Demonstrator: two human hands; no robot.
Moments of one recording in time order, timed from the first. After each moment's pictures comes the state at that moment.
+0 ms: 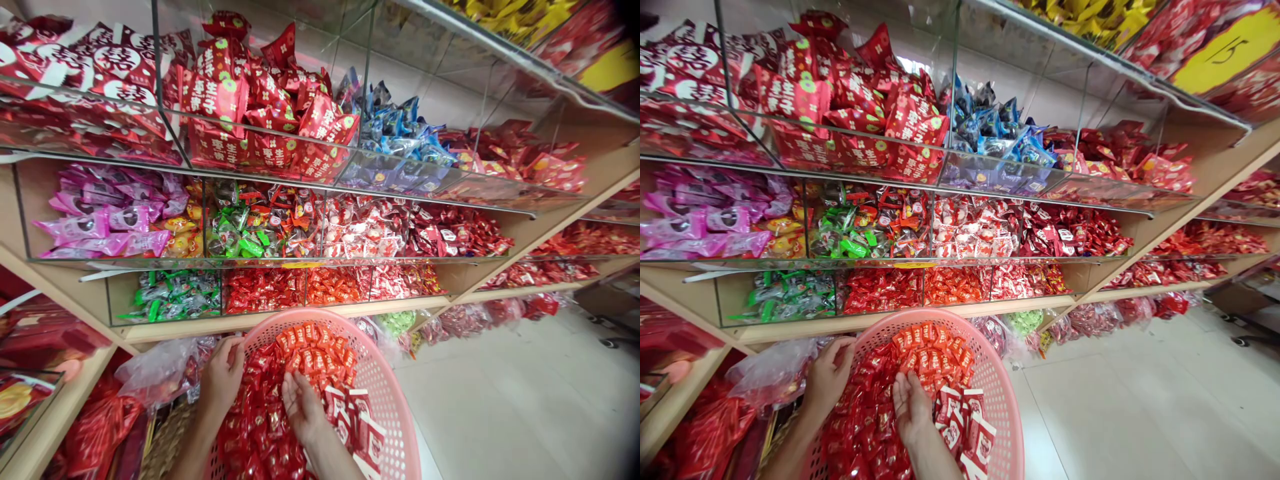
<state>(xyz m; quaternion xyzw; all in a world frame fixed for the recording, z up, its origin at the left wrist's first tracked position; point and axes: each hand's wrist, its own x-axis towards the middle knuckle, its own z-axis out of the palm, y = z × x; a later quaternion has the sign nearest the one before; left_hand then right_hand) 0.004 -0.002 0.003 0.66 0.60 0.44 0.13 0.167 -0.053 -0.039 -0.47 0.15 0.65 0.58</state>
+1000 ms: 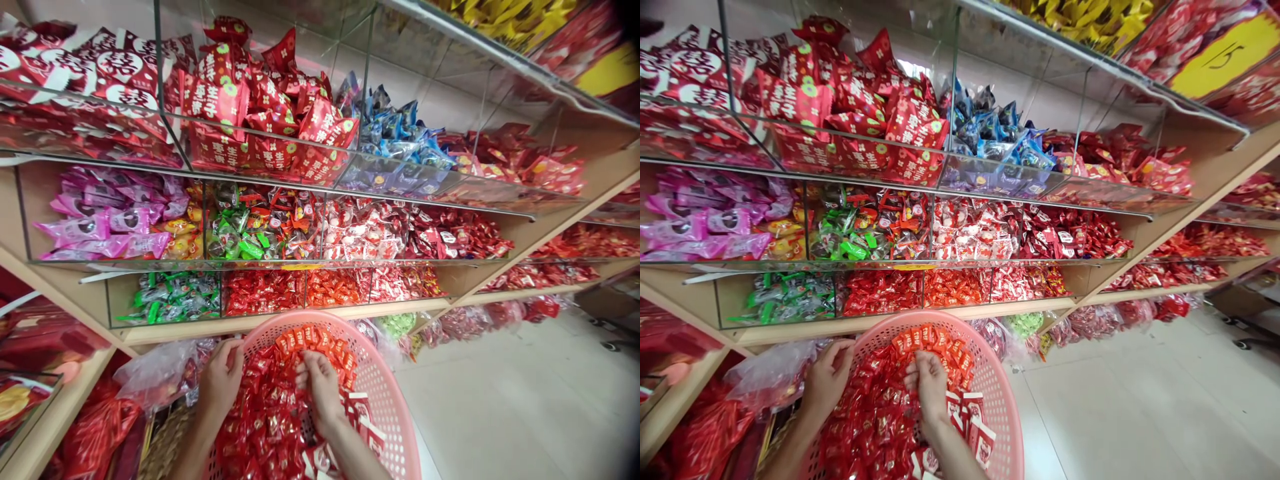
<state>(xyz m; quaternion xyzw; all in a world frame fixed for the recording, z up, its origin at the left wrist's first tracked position) 0.004 -0.003 0.003 0.66 0.60 0.44 0.11 0.199 -0.043 0.009 -0.52 -0.21 0.58 0.59</state>
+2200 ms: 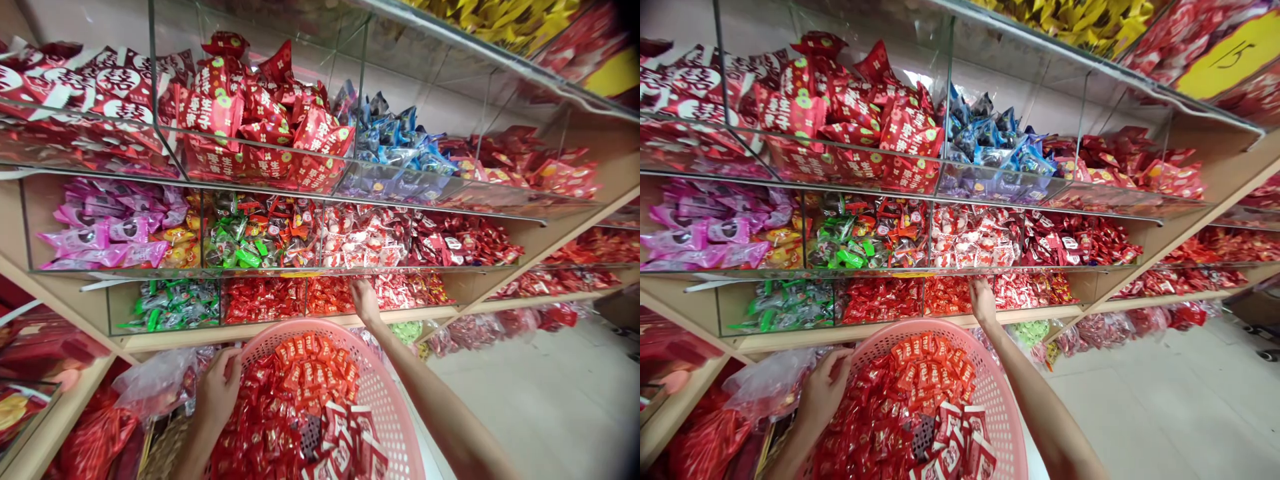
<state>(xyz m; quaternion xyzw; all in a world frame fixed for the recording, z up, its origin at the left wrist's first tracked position) 0.003 -0.001 0.003 0.65 0.61 0.44 0.11 0.364 0.120 0.043 -0.66 -0.66 0.02 0.36</state>
